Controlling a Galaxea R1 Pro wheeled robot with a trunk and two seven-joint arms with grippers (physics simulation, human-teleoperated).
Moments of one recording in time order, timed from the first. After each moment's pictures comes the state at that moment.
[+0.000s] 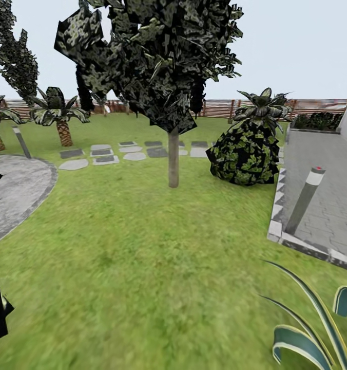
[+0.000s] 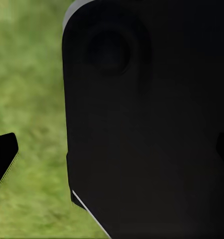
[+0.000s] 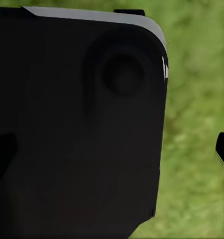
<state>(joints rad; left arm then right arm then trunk) 0.00 0.00 0.01 -0.10 0.01 -0.01 0.00 -0.06 0.00 0.01 -0.02 0.00 -0.06 0.00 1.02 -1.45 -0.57</state>
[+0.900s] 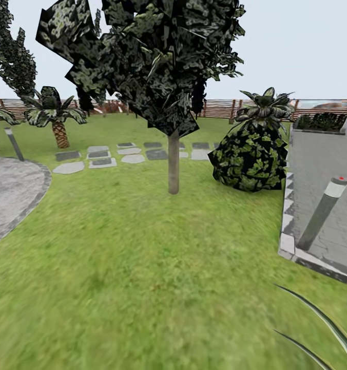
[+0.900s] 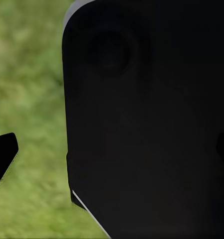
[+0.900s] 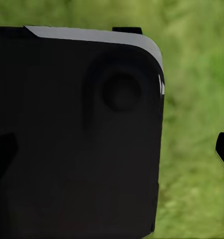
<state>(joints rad) 0.00 0.00 0.01 -0.10 0.01 -0.01 0.00 -0.06 0.00 0.00 -0.02 0.00 -0.11 0.00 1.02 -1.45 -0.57</state>
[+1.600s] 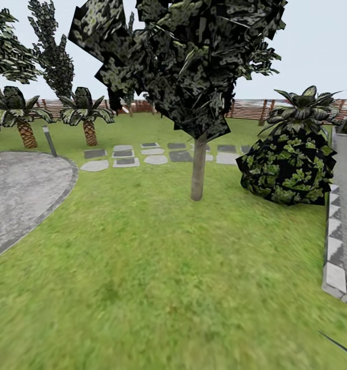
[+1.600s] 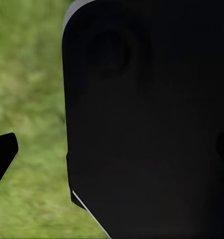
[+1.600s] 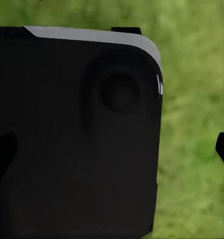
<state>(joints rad) 0.00 0.00 0.01 -0.10 0.01 -0.01 0.00 -0.06 0.00 0.00 -0.02 0.00 -0.11 0.00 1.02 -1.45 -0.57</state>
